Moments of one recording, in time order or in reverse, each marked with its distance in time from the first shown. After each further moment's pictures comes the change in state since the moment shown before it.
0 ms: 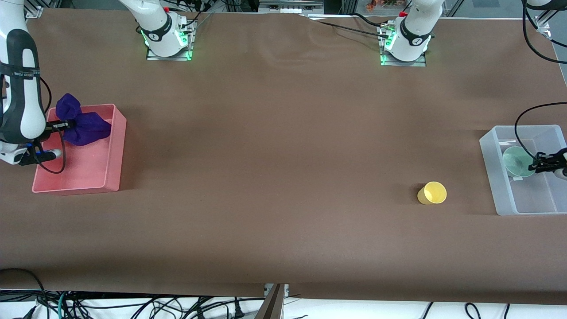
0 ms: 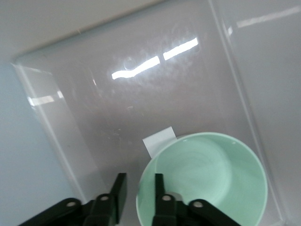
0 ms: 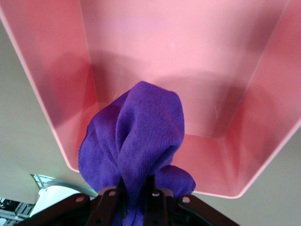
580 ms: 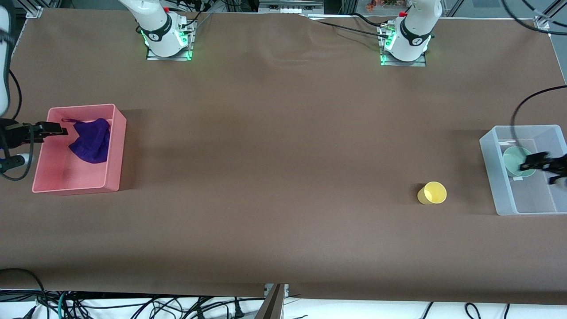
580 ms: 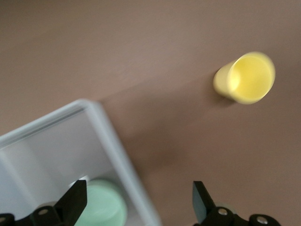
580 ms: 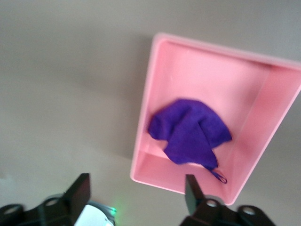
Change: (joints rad) left arm -0.333 -0.183 -0.015 0.091 -0.003 -0.337 -0.330; right arm 0.018 -0.102 0.168 0.344 0.082 -0.181 0.070
